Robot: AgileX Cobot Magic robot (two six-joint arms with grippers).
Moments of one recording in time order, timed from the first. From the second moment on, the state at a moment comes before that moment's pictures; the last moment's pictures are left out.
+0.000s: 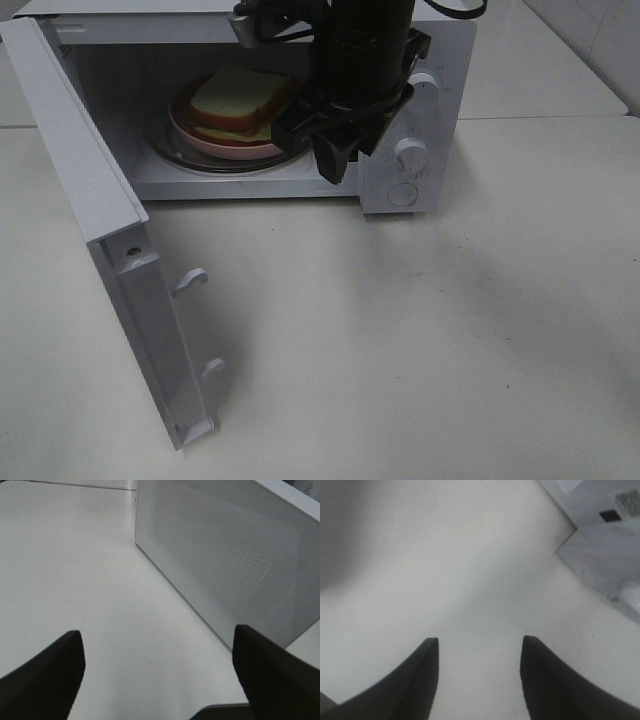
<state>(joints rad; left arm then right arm) -0.01 0.00 -0.51 -0.13 1.07 0.00 0.68 1.98 -1.78 -0.12 1.21 -0.10</state>
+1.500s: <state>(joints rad) -0.01 0.00 -0.51 -0.13 1.07 0.00 -0.03 0.92 -0.84 -0.05 1.09 0.04</state>
